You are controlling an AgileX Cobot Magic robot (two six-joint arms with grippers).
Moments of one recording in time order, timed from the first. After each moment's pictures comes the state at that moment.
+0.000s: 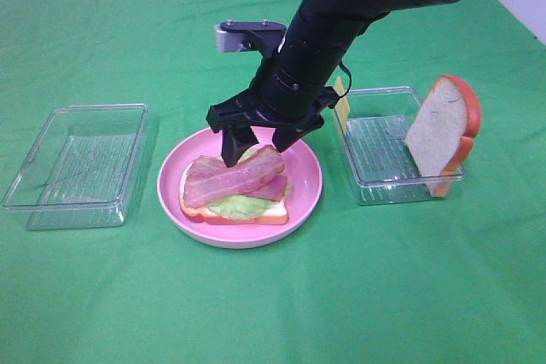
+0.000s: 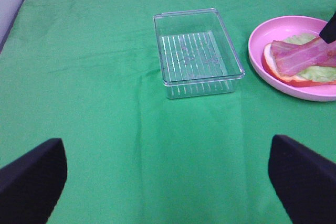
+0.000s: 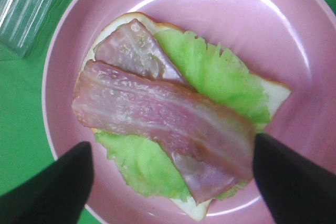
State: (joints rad) left arm 0.01 -0.01 -0.52 -0.07 1.08 0.05; right arm 0.61 2.10 -1.52 0.28 0.75 -0.16
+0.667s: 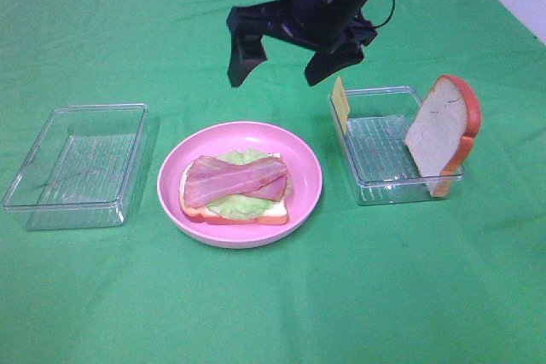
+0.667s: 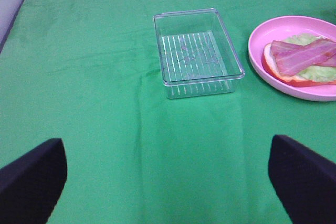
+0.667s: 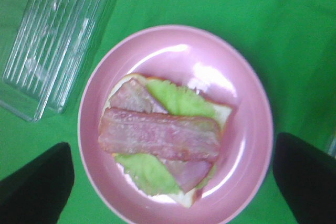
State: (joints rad) left arm 0.01 -0.01 -0.52 -0.07 1.08 0.05; right arm 0.50 1.96 -1.64 0.27 0.85 -0.03
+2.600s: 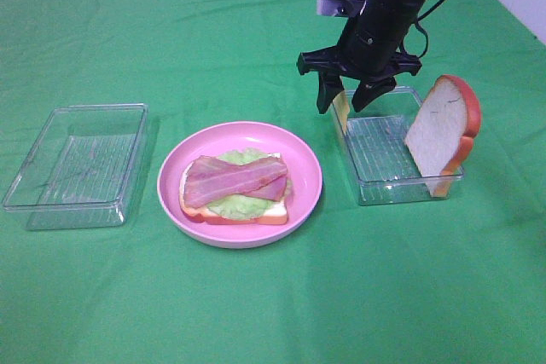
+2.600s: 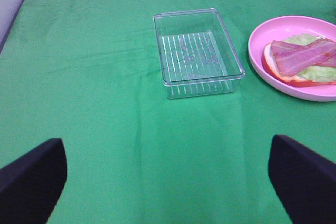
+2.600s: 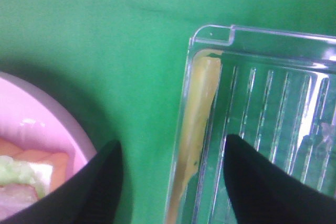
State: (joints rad) left arm 0.01 -0.01 -0.52 -0.07 1.08 0.05; right arm 0.34 2.26 -1.82 0.13 0.91 0.01
